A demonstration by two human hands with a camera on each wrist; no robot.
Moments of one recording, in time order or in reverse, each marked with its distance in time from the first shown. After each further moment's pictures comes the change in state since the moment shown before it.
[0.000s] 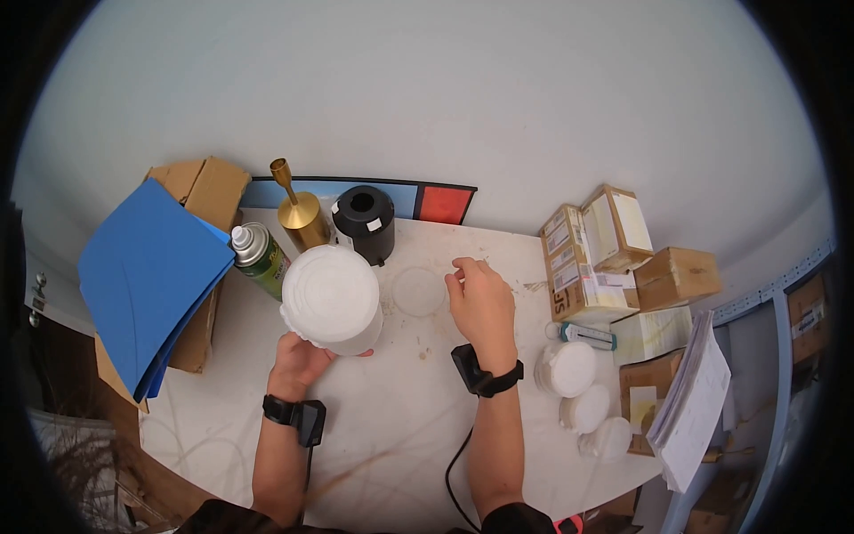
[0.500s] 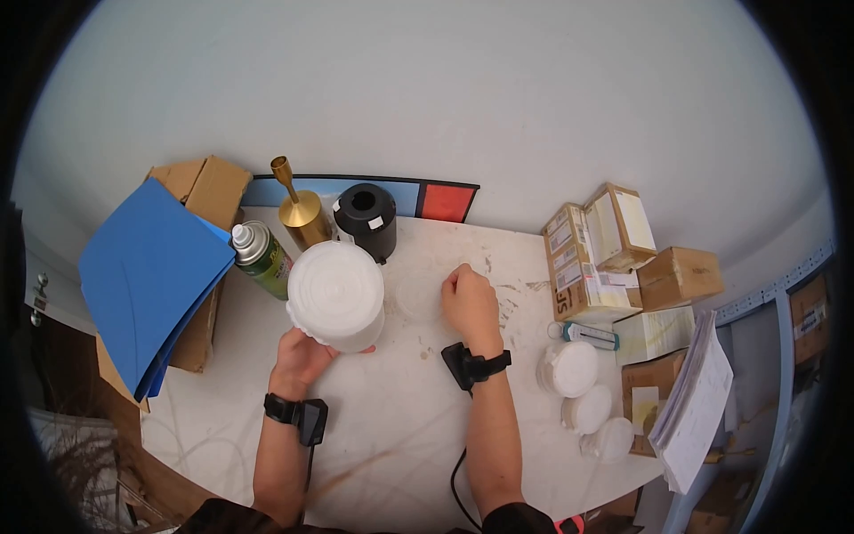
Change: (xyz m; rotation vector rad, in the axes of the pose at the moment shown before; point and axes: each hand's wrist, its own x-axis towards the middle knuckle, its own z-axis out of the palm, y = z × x) left_hand 0.002 -0.004 -0.007 0.011 -0.012 0.017; right_hand 0.009 0.032 0.049 -0.018 -0.080 0.181
